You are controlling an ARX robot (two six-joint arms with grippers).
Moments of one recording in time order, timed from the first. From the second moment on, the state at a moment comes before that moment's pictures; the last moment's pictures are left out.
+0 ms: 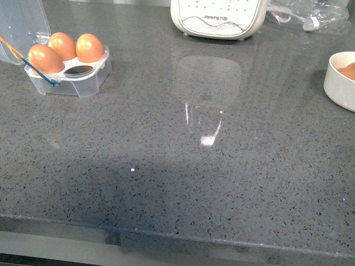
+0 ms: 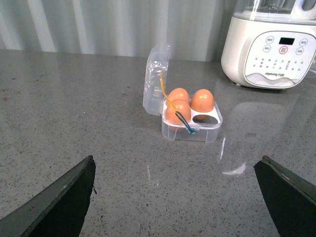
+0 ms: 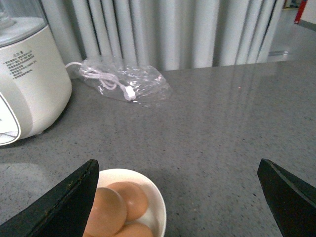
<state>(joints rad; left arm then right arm) 0.00 0.00 0.03 0.00 0.00 0.00 -0.13 1.30 0.53 0.66 0.03 0.05</state>
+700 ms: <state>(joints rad) 0.00 0.00 0.03 0.00 0.00 0.00 -0.07 1.56 0.76 0.35 -0.19 -0.06</state>
